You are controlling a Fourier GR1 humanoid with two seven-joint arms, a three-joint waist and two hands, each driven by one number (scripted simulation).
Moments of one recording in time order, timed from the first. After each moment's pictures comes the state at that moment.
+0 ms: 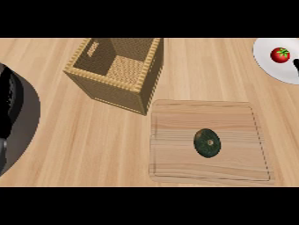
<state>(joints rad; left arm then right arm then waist) -0.20 0.58 -0.12 -1.42 0.23 0.46 0.20 -0.15 -0.53 -0.01 -1.69 -0.26 -0.06 -0.22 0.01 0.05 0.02</state>
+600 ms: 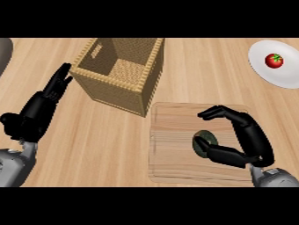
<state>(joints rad) -0.24 0.51 -0.28 -1.54 0.24 0.19 0.01 -0.12 -0.32 0.31 -1.62 -0.04 -0.08 -0.34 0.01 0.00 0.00</state>
